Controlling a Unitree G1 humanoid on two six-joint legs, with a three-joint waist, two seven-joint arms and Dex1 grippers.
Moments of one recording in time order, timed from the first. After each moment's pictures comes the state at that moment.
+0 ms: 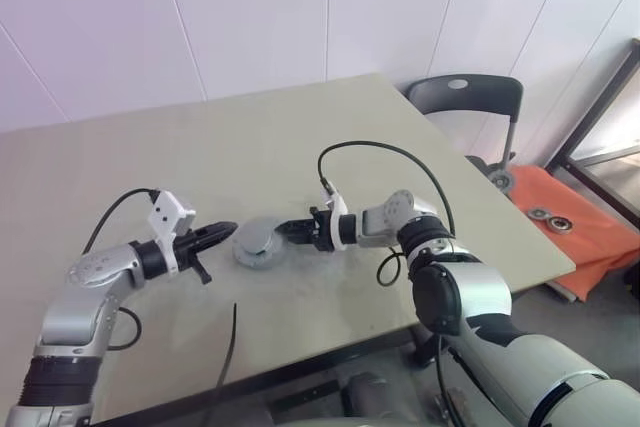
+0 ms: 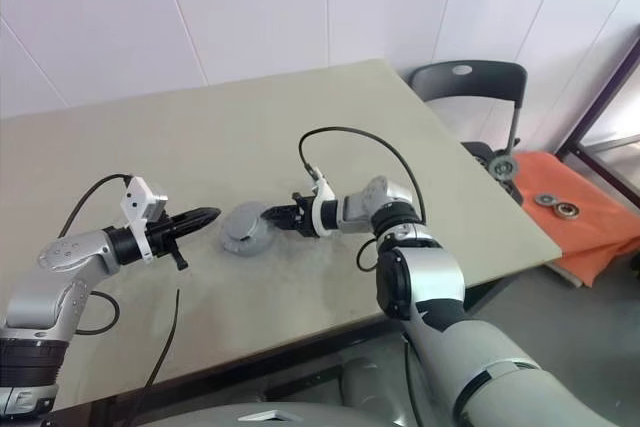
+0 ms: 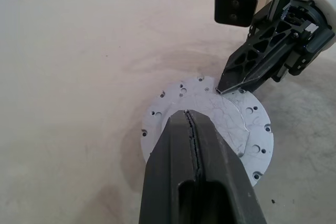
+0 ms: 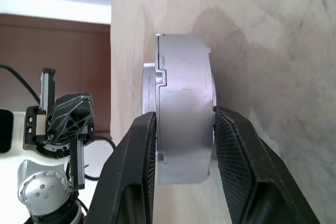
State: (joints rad) left arm -0.09 0.65 0.15 -0.09 -0.43 0.37 -0.91; right arm -1.04 0.01 -0.32 1.15 0.41 1.15 0.65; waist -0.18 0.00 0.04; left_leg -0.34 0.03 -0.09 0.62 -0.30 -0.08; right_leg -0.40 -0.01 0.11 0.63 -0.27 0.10
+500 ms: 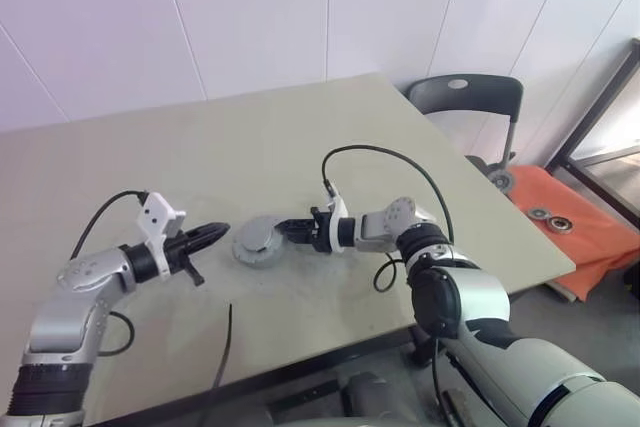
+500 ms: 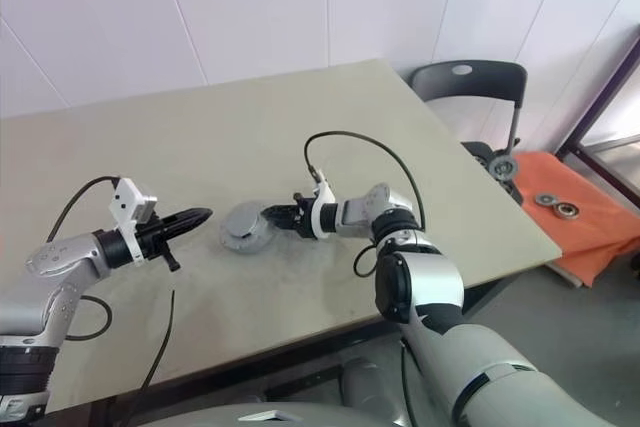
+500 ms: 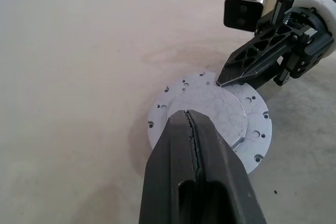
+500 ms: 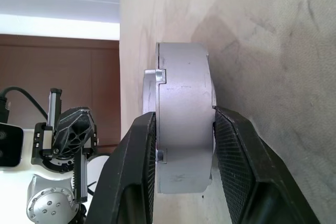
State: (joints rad) left arm -0.05 0.66 0.19 -0.12 -0.45 0.39 -0.89; right arm -1.02 0.02 -0.37 1.16 0.45 1.12 0.62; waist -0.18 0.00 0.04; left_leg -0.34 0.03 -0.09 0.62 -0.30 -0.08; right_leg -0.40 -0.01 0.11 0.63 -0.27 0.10
